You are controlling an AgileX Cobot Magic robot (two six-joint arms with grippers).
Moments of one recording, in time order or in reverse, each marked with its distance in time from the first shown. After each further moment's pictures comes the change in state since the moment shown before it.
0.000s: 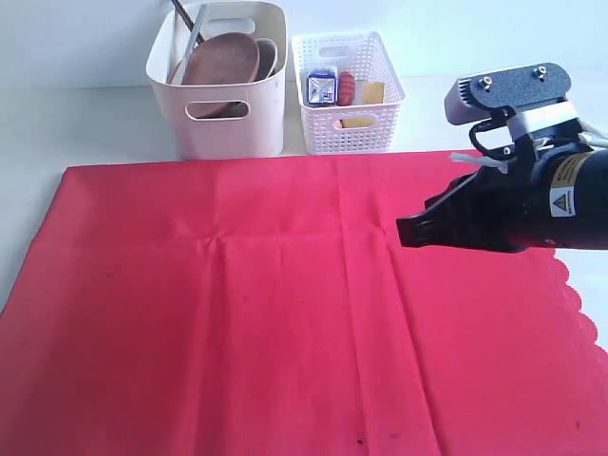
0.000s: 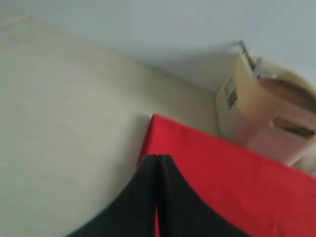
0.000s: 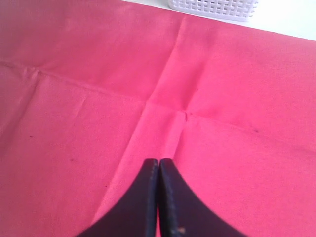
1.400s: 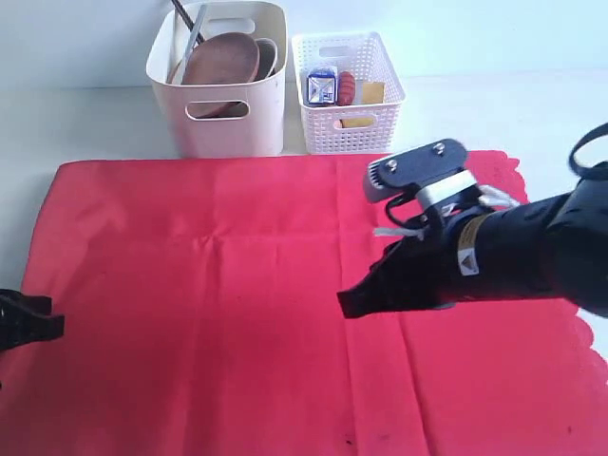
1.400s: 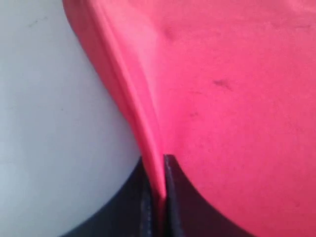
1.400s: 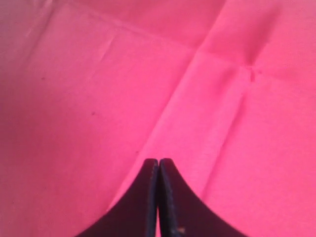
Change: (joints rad) left arm 0.000 1.306 -0.191 0.451 -0.573 0.111; right arm 0.114 0.244 0.000 0.031 -0.105 -0.020
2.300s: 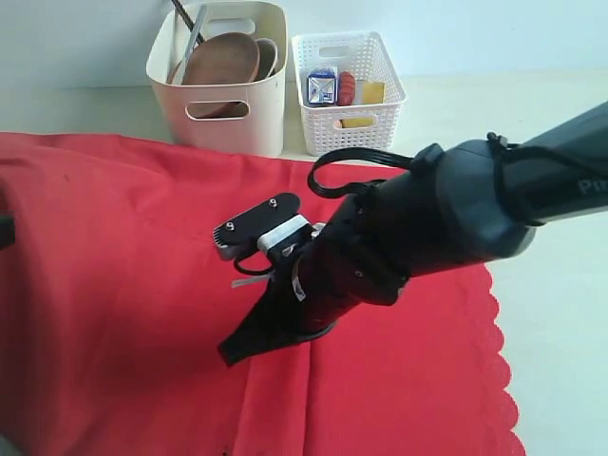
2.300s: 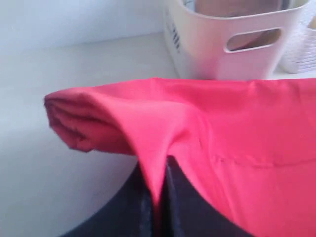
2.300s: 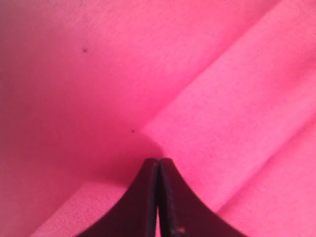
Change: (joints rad) left arm -0.204 -0.711 -0.093 -0.157 0.429 0.065; right arm 0.229 0.420 -0.384 0.040 0.200 -0.003
